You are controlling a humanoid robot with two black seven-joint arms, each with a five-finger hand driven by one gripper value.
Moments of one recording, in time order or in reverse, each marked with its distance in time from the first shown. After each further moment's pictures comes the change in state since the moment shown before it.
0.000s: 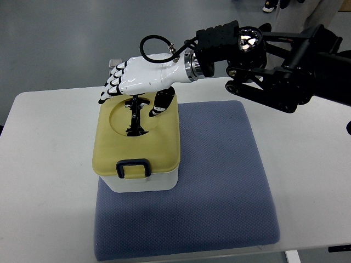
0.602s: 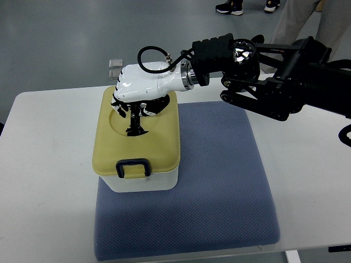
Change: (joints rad) left arm 0.000 0.000 0.000 0.000 0.000 0.000 0.000; right arm -0.035 0.025 0.001 -0.017 -0.031 -0.052 0.001
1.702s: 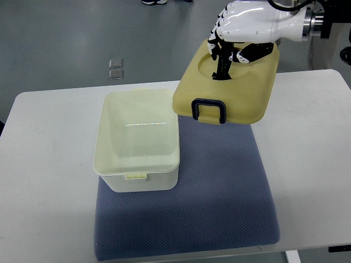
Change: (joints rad) left arm 0.002 0.000 0.003 0.002 0.000 0.001 0.000; right arm -0.060 -0.610 0.104 0.248 0.026 -0.013 0.063
